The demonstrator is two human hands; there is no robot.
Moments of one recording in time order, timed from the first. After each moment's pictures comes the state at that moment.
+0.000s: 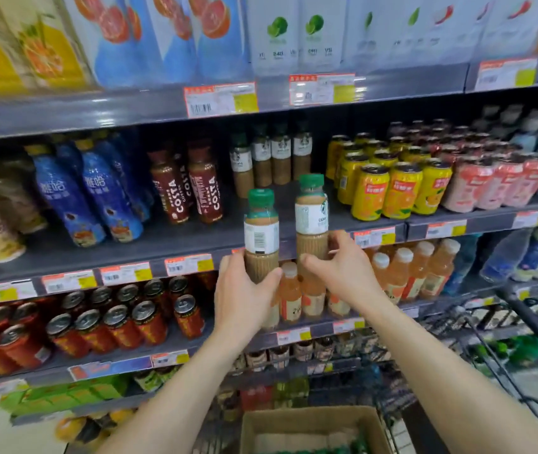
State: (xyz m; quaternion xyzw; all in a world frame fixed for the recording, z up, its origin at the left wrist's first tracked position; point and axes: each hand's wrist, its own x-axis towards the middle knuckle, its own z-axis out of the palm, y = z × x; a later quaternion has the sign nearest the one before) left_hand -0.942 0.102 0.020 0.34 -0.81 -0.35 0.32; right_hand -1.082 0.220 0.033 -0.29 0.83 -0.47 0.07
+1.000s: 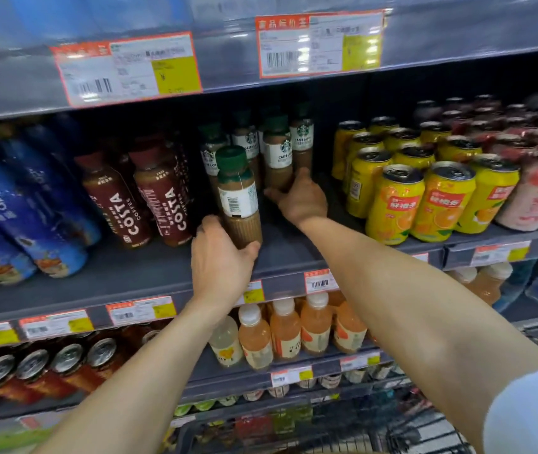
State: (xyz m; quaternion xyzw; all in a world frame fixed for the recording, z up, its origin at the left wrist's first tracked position) left_hand -1.075 0.005 0.020 0.41 -0.81 -0.26 0.32; right_hand -1.273 0.018 0.017 -0.27 0.87 -0.41 0.02
